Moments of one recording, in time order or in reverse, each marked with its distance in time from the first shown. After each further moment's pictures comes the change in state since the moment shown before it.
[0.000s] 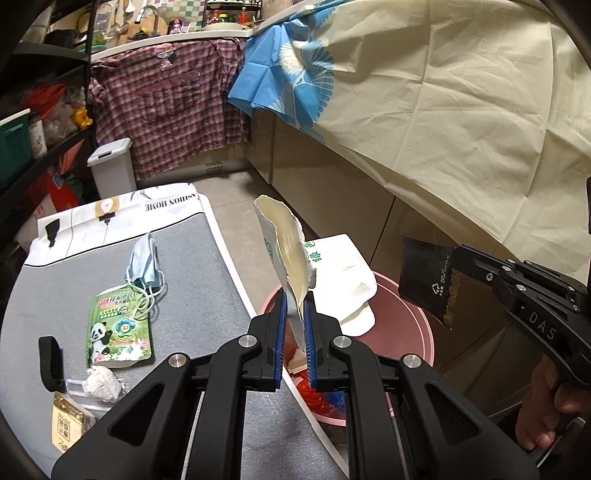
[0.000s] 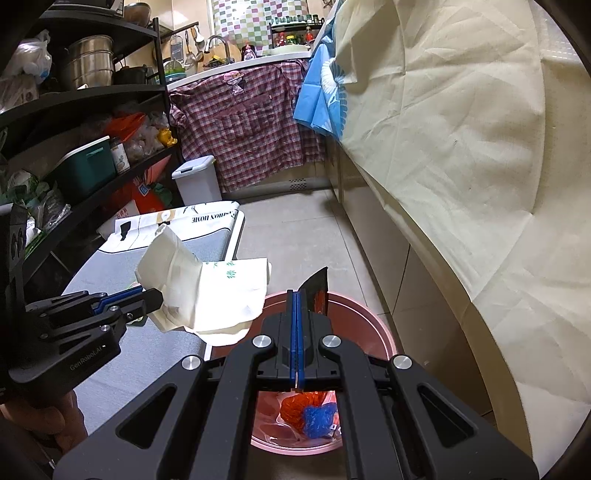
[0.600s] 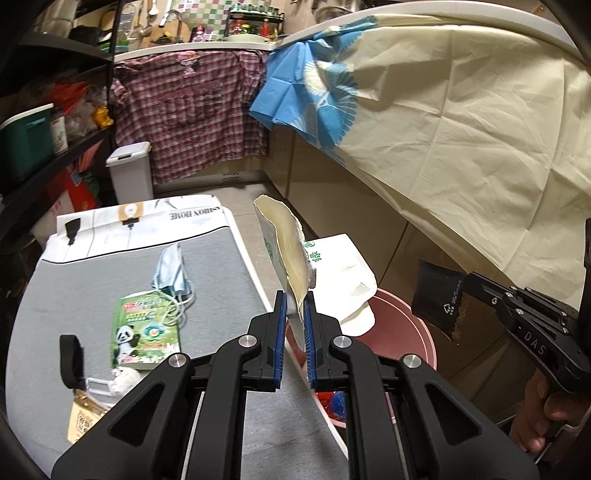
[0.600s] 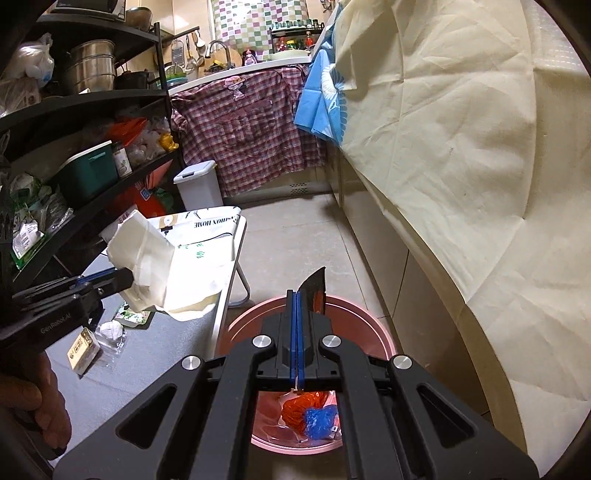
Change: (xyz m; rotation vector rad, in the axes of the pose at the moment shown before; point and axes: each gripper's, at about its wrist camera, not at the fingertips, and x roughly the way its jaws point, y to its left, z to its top) left arm -0.024 0.021 0.010 -0.057 -0.050 0.030; right arm -0.008 0.001 0.001 0.004 -0.017 0.003
